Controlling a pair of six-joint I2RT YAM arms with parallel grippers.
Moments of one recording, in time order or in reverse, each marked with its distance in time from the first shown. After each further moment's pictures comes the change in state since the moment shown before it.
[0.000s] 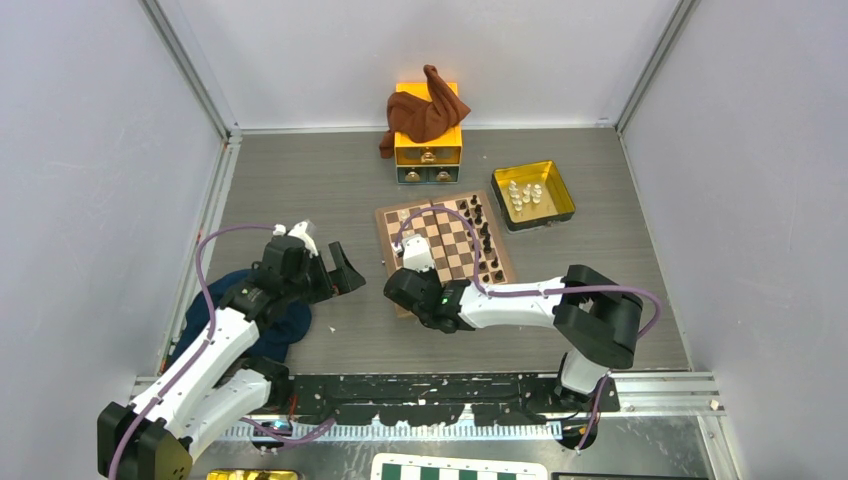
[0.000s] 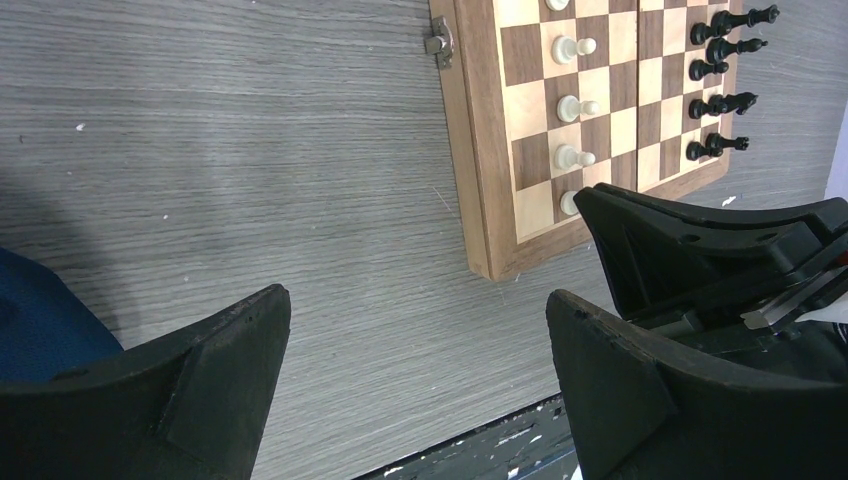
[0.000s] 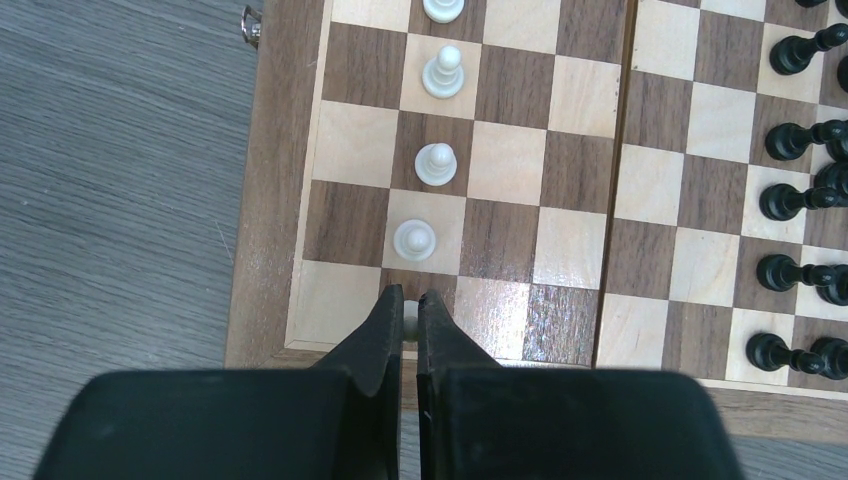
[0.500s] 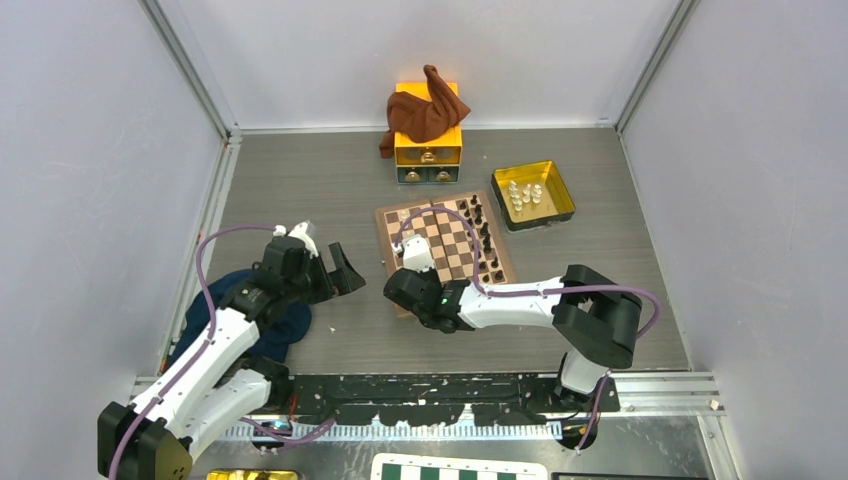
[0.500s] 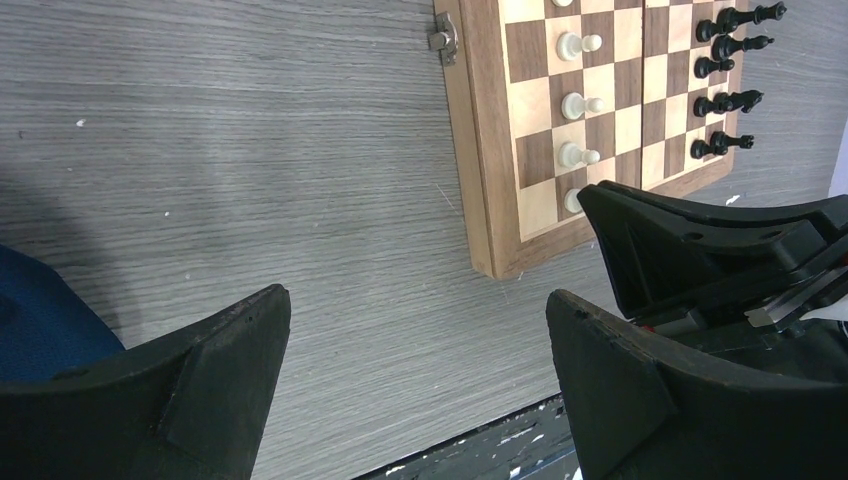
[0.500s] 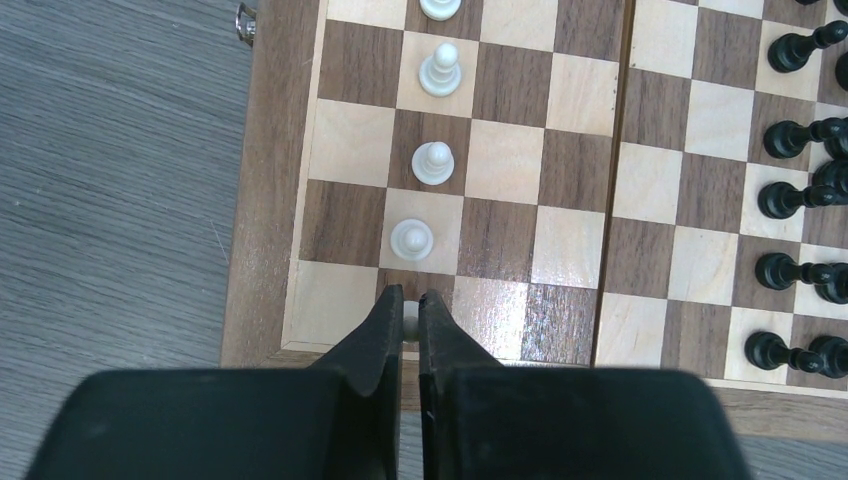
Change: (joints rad) left arm 0.000 0.000 -0.005 0.000 0.000 0.000; right arm 0.000 0.004 0.000 -0.002 0.004 0.001
